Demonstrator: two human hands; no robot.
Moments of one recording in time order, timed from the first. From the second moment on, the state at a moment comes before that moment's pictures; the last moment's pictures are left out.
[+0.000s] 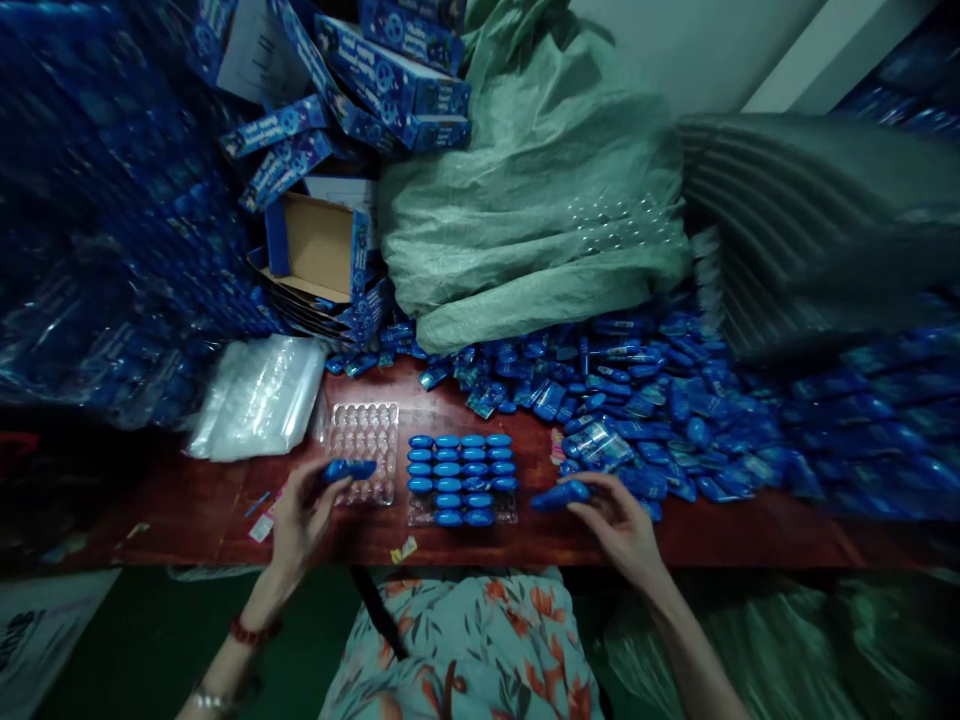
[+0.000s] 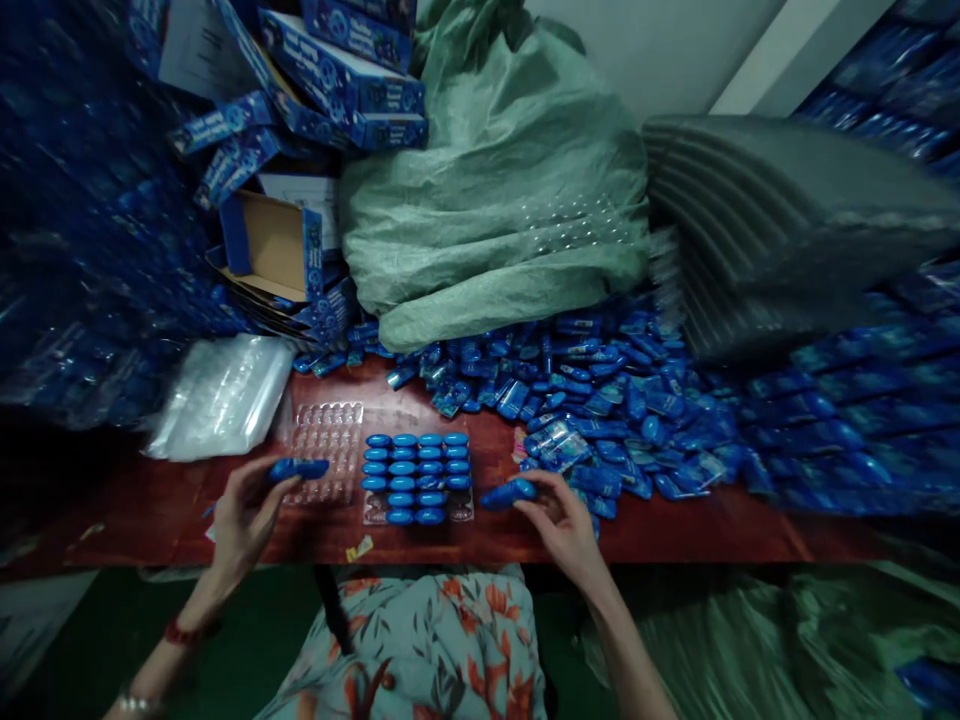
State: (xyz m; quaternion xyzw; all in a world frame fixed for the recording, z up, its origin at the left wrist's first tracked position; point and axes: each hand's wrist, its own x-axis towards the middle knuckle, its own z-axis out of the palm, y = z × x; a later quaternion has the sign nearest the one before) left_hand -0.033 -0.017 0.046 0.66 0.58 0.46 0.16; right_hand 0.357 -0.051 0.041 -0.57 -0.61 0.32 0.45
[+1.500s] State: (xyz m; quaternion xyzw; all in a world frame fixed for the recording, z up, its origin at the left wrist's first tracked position) left_hand 0.093 0.111 0.081 0.87 0.44 0.06 0.20; right_hand 0.298 0.097 0.061 -0.67 -0.70 0.23 0.03
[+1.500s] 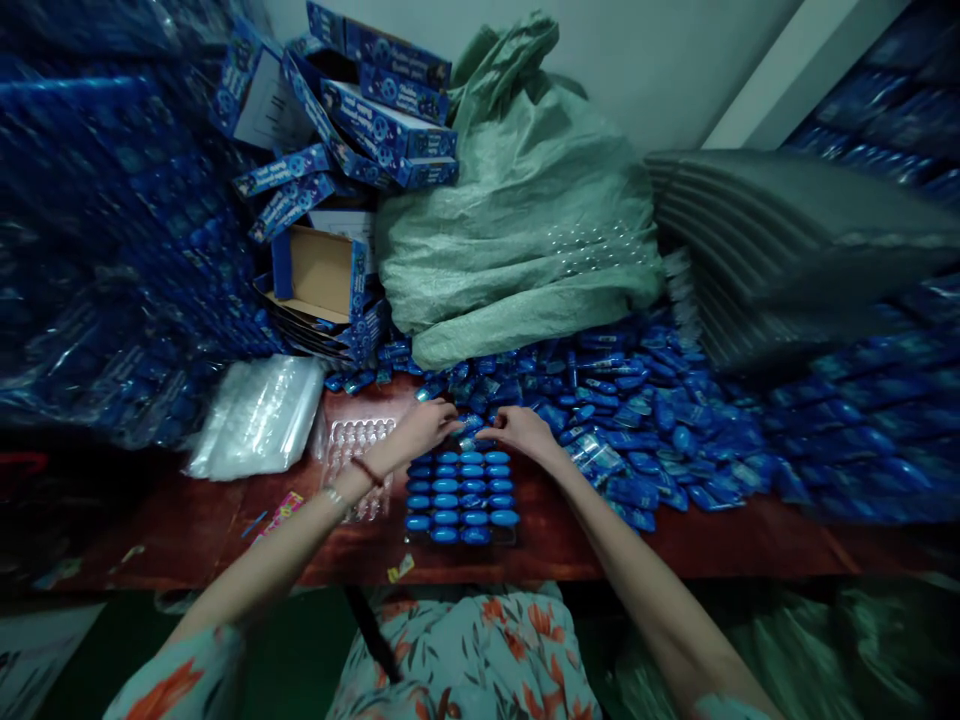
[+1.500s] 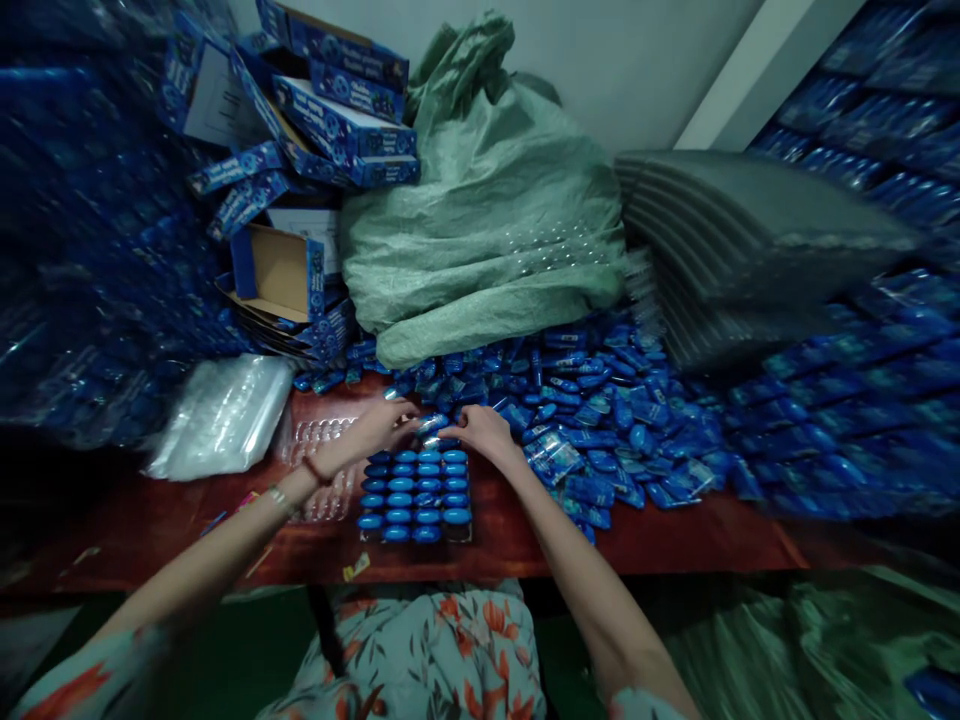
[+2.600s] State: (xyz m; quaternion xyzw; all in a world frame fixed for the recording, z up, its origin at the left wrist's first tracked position) left_hand 0.013 -0.066 0.032 0.81 0.44 0.32 0.20; right_hand 0.324 -0.077 0.046 -0.54 -0.74 0.27 0.30
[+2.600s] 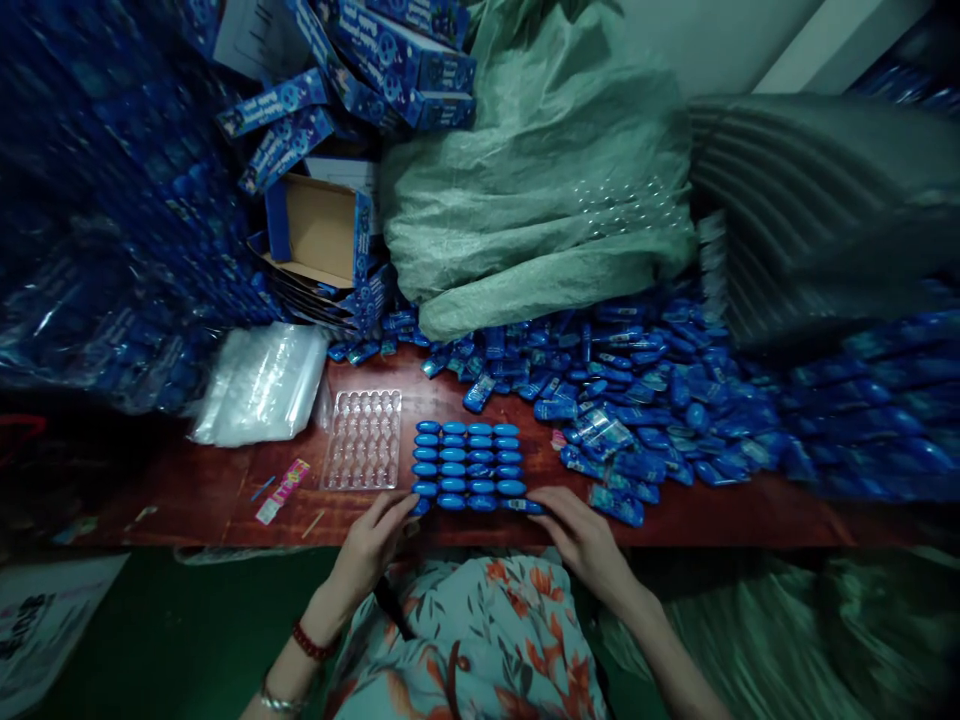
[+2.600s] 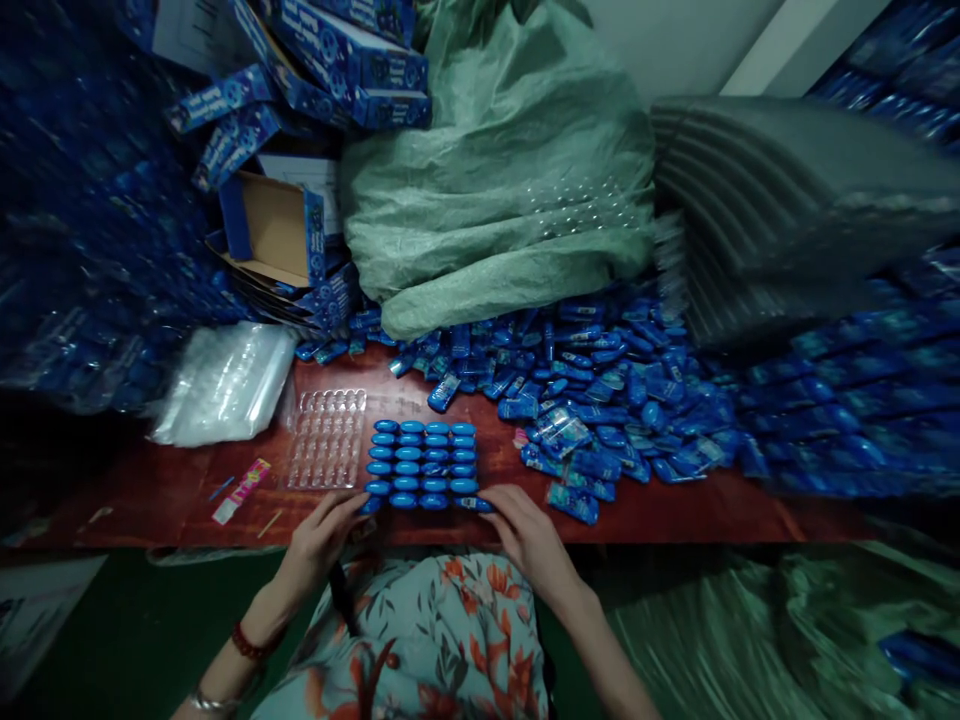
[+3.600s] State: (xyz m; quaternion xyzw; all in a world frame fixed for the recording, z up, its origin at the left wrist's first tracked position) left_hand 0.005 -0.064 0.039 0.85 0.38 0.28 0.23; right_hand 0.315 -0.068 0.079 -0.46 -0.88 0.08 0.02
